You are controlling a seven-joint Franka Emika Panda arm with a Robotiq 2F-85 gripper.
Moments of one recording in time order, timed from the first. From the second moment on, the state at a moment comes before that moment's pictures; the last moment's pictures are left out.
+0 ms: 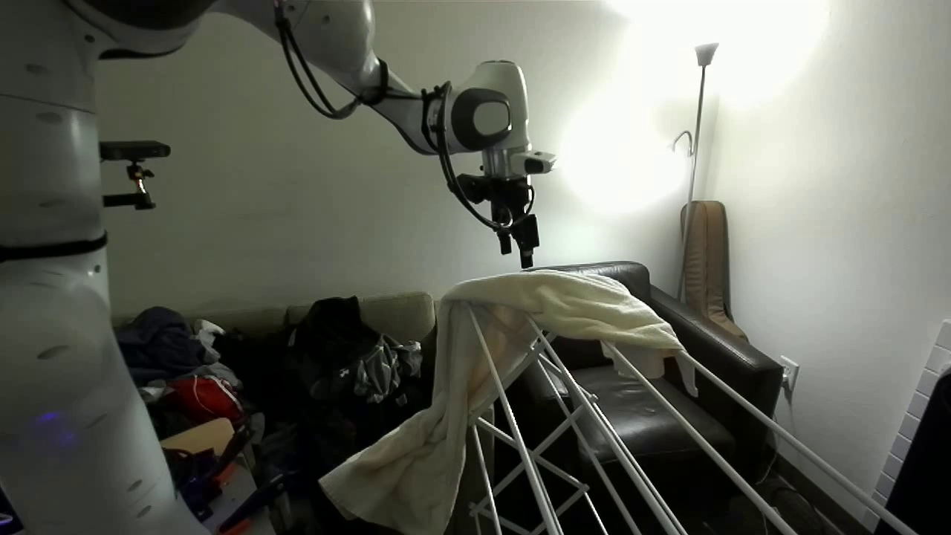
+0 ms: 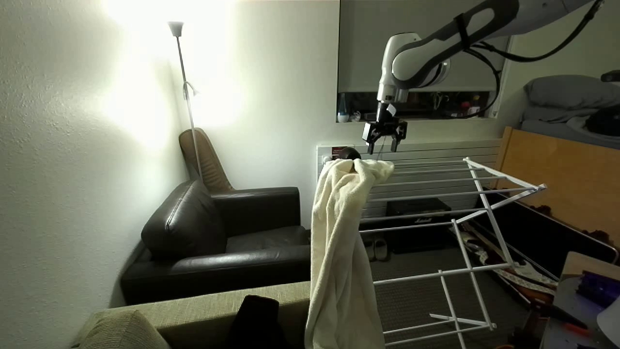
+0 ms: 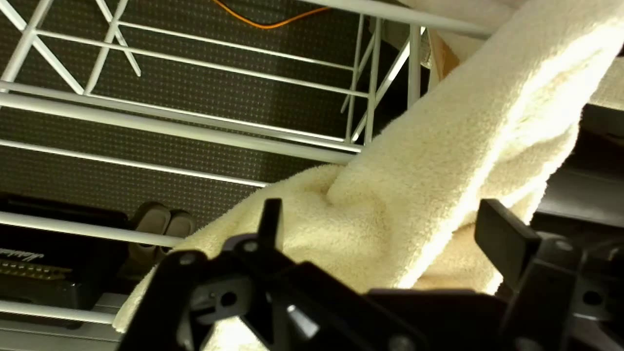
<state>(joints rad) 0.02 0.20 -0.04 -1.89 -0.03 2.21 0.38</state>
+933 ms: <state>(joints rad) 0.05 0.37 -0.10 -1.77 -0.09 2.31 0.58</state>
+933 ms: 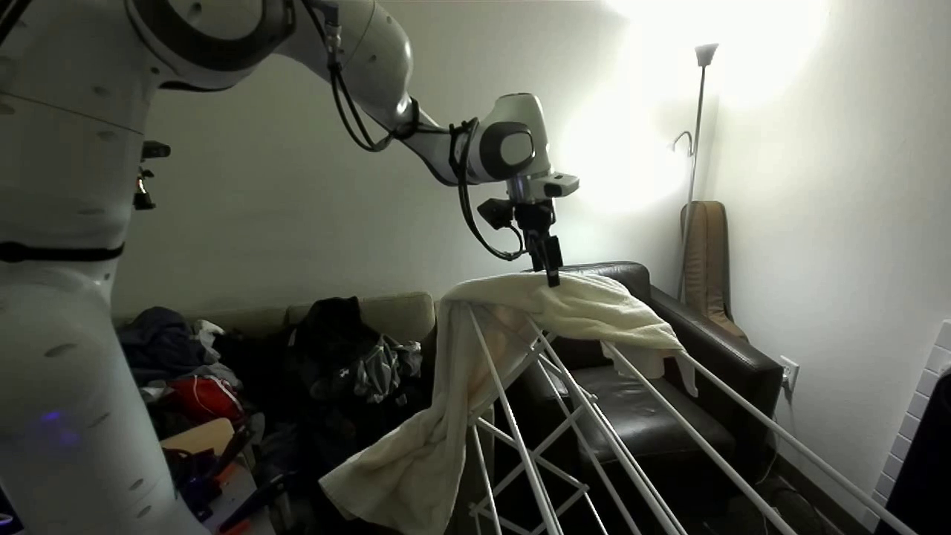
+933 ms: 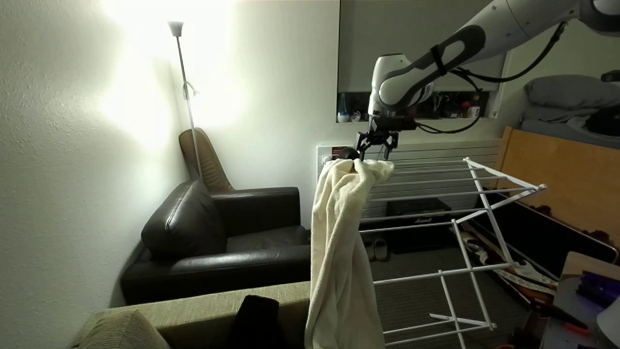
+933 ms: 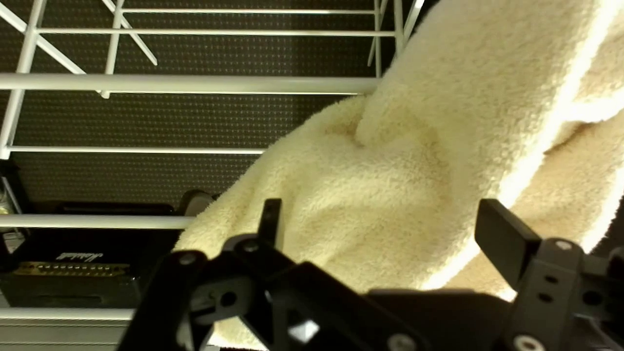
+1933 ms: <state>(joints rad) 0.08 0.47 -0.08 -1.63 -0.07 2.44 0.58</state>
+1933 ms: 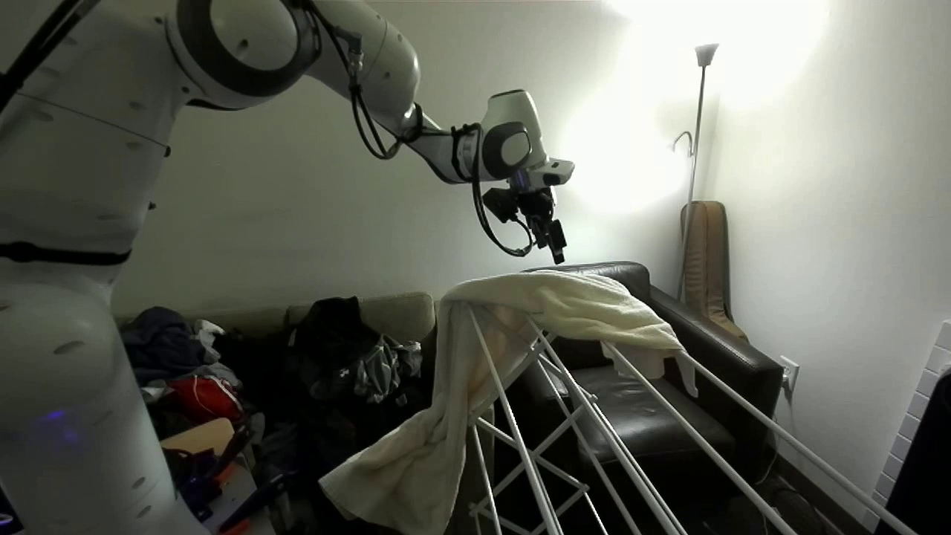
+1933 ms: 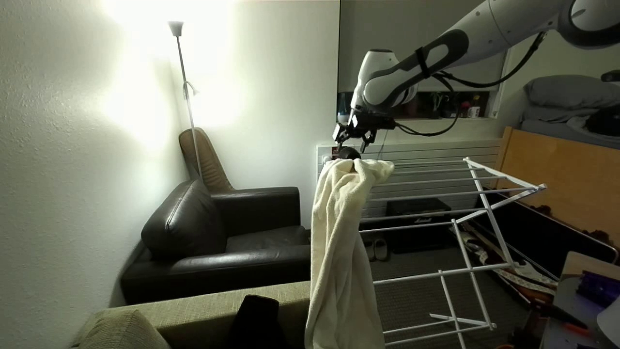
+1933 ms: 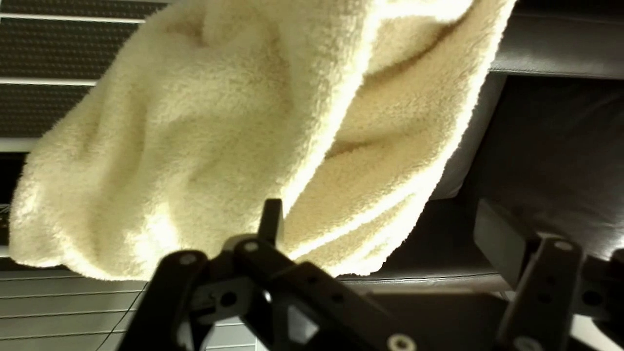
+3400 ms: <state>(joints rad) 0.03 0.69 -0.11 -1.45 0.03 2.33 0.55</state>
